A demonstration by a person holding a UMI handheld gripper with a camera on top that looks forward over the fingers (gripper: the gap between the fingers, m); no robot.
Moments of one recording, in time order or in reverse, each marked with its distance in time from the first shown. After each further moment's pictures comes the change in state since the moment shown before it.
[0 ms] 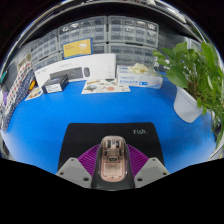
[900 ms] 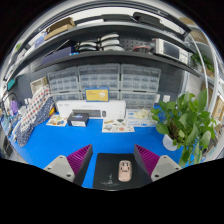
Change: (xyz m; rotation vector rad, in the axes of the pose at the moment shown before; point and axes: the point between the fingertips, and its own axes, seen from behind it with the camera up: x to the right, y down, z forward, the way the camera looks) arm -0.053 -0.136 -0.191 0.221 -0.039 -0.038
